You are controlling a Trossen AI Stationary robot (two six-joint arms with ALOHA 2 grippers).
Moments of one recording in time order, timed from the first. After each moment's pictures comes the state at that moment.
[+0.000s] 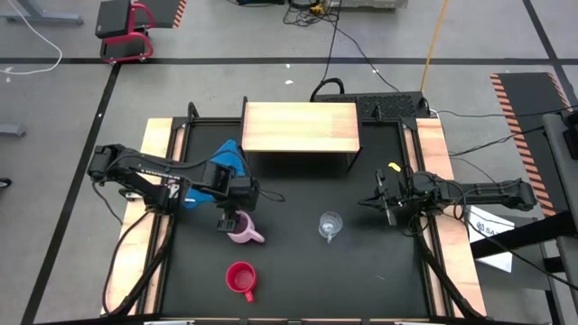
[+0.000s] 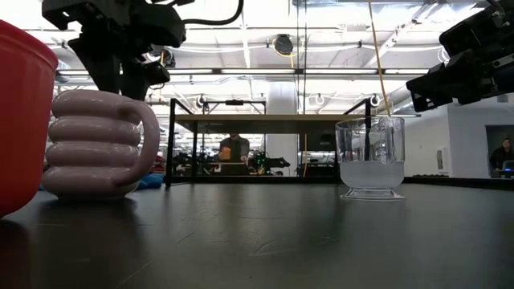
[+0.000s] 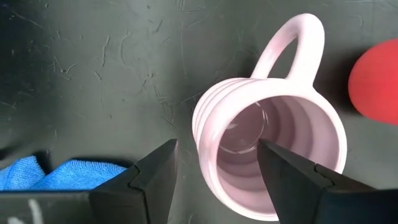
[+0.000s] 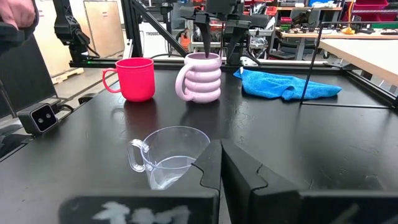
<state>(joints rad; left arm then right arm) -0.08 1.45 1.10 -0.99 0.13 0.03 -0.03 0.21 0.01 0.07 -0.18 0.00</state>
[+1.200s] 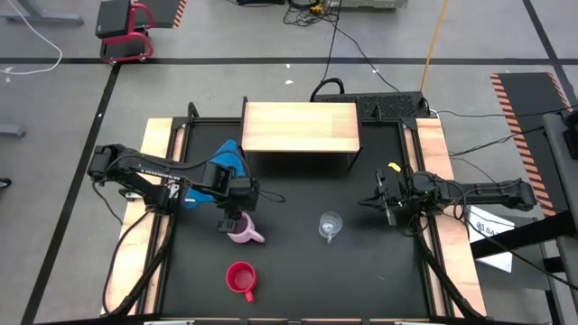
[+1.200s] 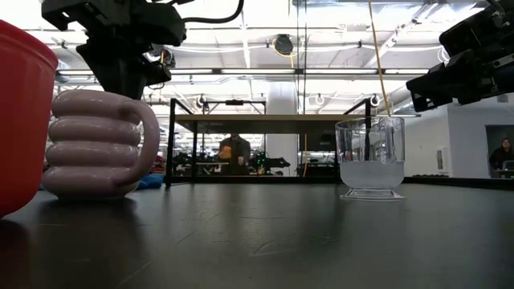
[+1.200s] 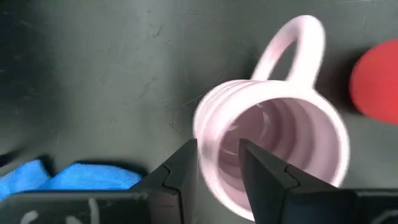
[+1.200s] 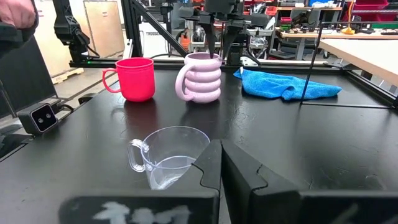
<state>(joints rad) -0.08 1.45 1.10 -0.98 0.11 0.04 -0.03 0.21 0.01 0.07 -0.18 0.00</state>
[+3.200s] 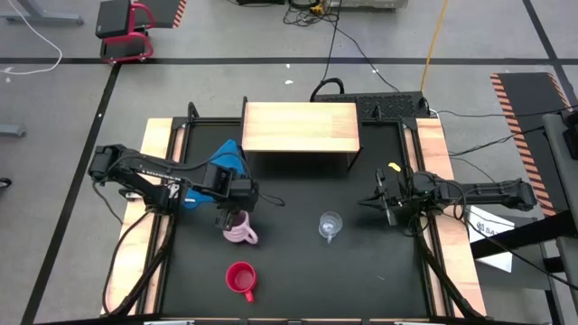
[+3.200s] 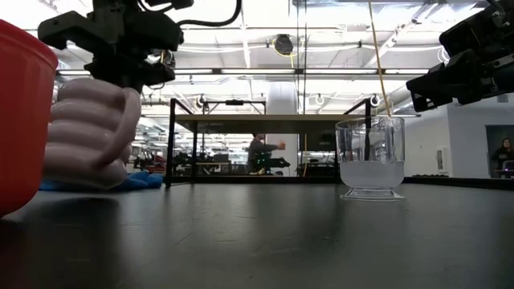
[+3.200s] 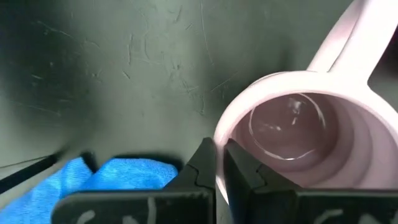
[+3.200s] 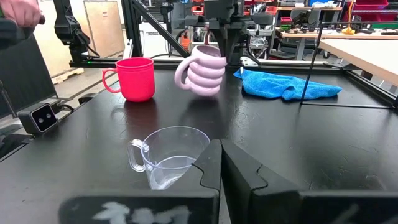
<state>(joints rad) -0.09 1.46 1.10 -1.00 0.01 0.18 -0.03 0.21 0.01 0.07 -0.19 0.00</state>
